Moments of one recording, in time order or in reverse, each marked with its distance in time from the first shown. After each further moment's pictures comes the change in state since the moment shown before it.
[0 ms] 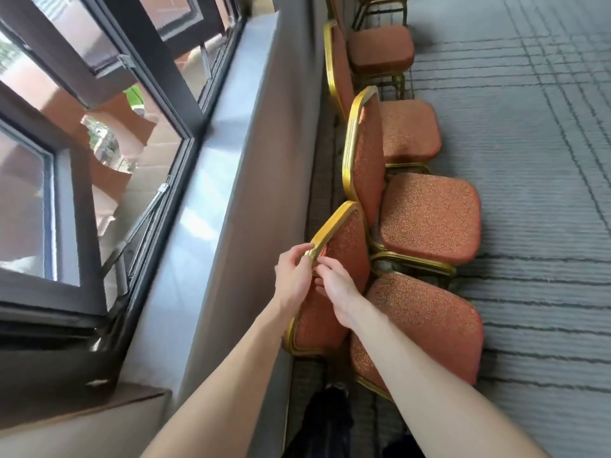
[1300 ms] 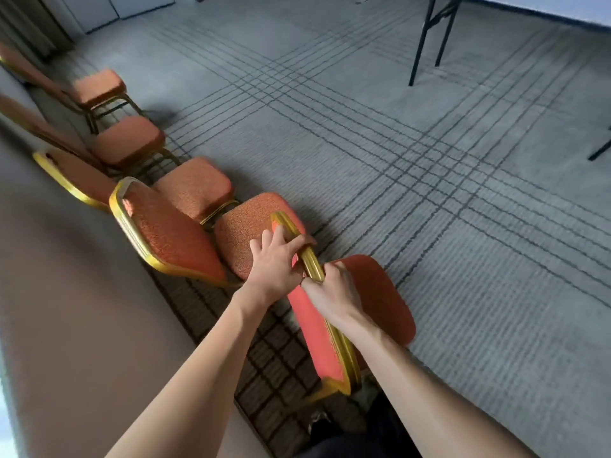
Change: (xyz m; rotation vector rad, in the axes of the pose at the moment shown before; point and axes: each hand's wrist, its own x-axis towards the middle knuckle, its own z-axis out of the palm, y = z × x) left_hand -0.073 0.112 0.207 1.039 -0.571 1.290; right_hand -0.169 0.031 -0.178 -0.193 0.973 -0.057
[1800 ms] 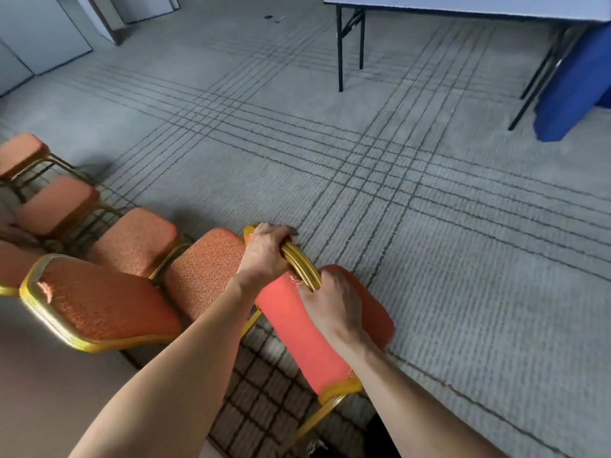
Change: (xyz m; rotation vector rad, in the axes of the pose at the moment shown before) left_hand 0.134 0.109 0.029 -0.219 0.009 0.239; right_hand 0.033 0.070 -0.107 -0.096 0.374 0.033
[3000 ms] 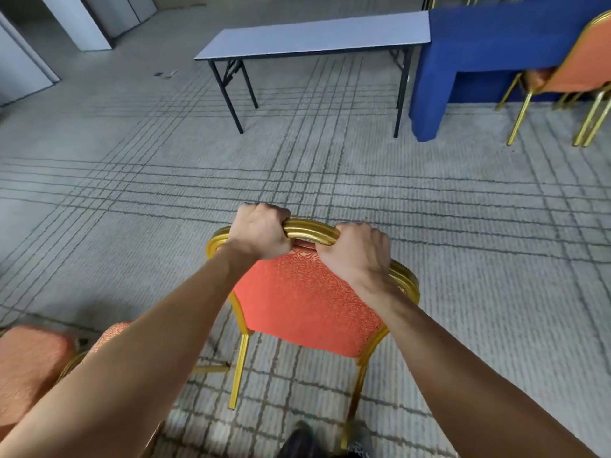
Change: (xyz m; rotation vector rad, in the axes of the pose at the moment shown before) left_hand 0.229 0.329 0.081 0.488 -0.116 0.464; right_hand 0.160 0.208 -0.303 -0.221 0.384 0.072
